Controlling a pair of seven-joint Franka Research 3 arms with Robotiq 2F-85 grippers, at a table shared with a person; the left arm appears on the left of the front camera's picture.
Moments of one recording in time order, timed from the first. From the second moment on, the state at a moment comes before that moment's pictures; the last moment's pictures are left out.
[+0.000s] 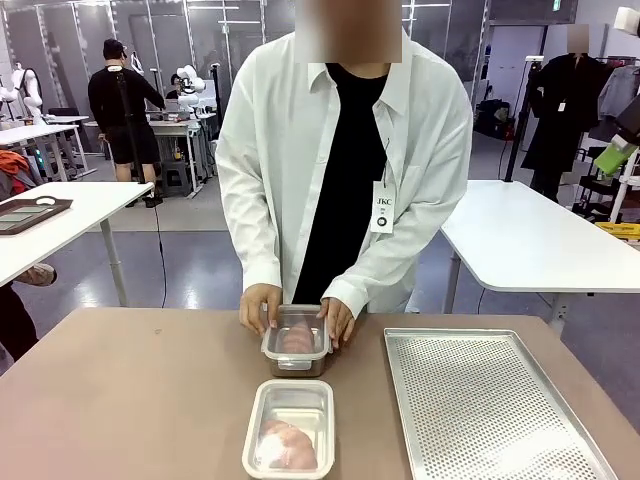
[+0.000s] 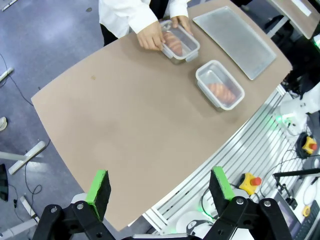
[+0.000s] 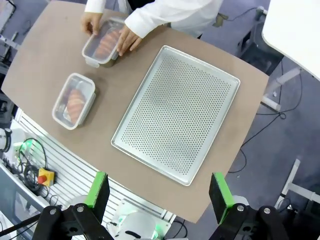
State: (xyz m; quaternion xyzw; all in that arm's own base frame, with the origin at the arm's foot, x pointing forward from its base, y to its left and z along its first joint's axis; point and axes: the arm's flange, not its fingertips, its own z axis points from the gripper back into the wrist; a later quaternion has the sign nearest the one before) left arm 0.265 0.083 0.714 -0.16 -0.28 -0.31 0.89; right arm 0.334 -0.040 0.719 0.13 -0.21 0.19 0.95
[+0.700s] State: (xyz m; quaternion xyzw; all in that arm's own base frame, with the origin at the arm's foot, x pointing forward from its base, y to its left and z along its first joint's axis) left arm 0.265 0.083 0.714 -0.16 -0.28 -0.31 0.89; right arm 0.334 -0.040 0.719 0.13 -0.21 0.19 0.95
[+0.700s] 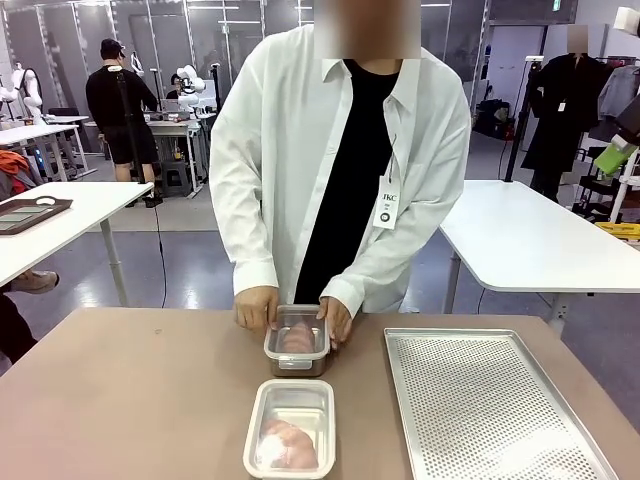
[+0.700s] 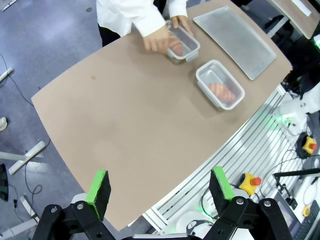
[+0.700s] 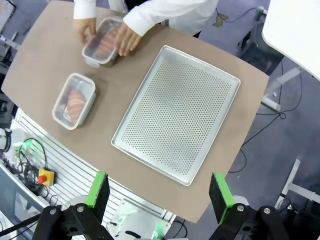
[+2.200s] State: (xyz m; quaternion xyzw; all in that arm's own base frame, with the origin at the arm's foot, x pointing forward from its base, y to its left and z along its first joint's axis) left arm 0.265 0.083 0.714 -0.16 -0.28 -0.31 0.89; right arm 0.334 -0.040 0.719 0.13 -0.21 0.19 0.95
